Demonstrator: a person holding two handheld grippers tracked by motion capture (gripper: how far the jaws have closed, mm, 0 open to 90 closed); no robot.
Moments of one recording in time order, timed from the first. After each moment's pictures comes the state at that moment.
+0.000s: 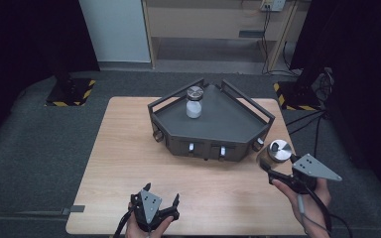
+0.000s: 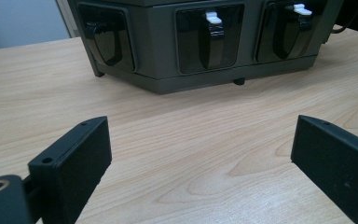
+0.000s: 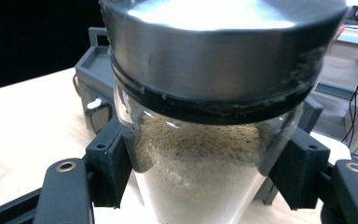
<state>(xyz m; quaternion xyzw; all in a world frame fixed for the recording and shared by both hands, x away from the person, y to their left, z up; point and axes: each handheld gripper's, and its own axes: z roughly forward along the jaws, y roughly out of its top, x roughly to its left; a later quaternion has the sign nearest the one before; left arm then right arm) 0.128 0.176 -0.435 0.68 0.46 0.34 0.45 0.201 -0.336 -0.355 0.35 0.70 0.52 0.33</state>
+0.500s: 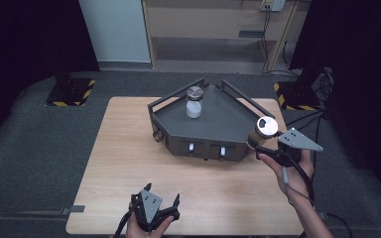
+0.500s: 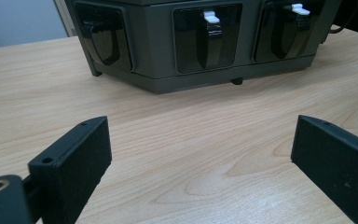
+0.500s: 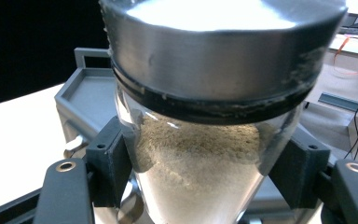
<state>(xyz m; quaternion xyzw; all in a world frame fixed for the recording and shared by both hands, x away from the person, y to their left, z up) 0.130 0.176 -0.436 0.69 0.46 0.33 0.45 0.261 -0.309 -0.337 0.35 0.70 0.53 0.33</state>
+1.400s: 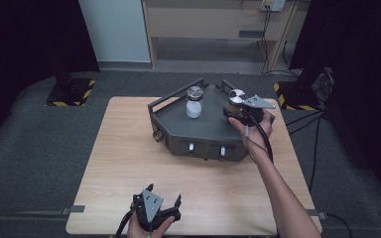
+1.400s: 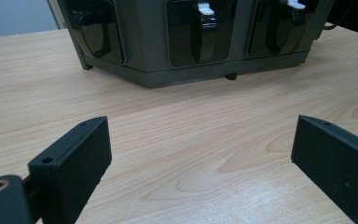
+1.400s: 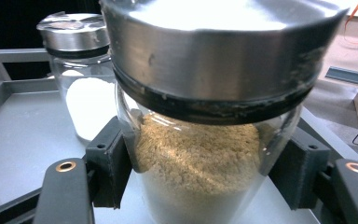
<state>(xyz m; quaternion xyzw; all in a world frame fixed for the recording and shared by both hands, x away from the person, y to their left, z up) 0.133 0.177 -0.439 0.69 0.47 0.32 0.46 0.390 -0.241 -0.347 0.40 0.70 0.50 0.31</state>
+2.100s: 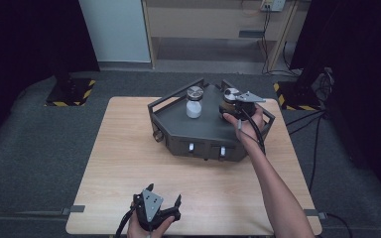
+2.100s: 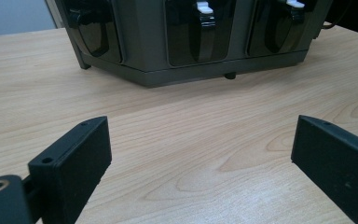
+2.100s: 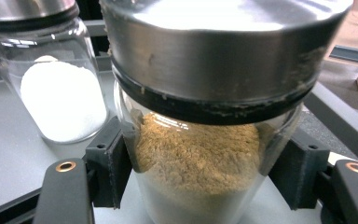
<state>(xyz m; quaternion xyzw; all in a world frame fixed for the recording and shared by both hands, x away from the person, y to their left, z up) 0.135 0.179 -0.440 0.69 0.46 0.31 0.46 0.426 -0.226 -0.355 0.42 0.72 0.47 0.29</state>
